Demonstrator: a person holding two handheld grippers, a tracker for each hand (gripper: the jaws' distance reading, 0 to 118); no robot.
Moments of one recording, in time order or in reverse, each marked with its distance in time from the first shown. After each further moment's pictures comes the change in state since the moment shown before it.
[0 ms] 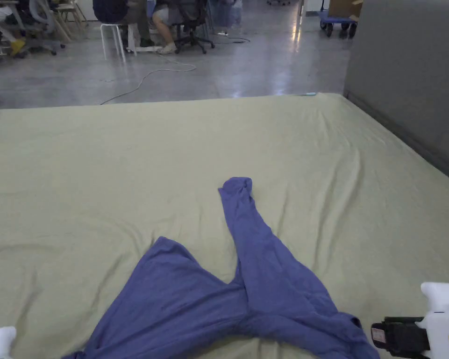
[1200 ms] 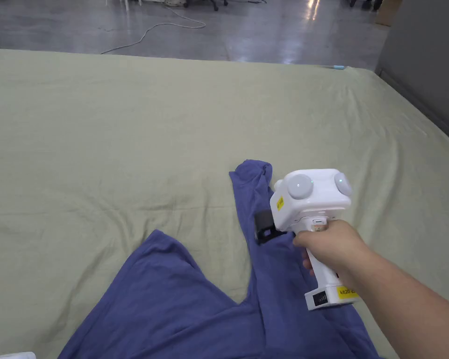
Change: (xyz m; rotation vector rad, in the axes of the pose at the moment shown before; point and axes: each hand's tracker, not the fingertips) left arm 0.024 0.038 -0.078 -0.060 -0.053 -0.066; right arm -0.152 0.276 -0.301 -0.253 -0.129 0.231
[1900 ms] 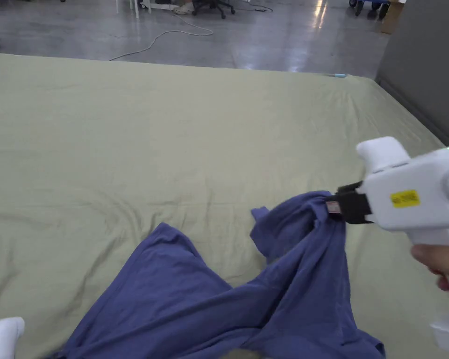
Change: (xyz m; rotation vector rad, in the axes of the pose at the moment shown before) left arm -0.001 -0.010 0.046 0.068 0.026 0.028; right arm 0.034 -0.155 0.263 0.392 0.069 0.217
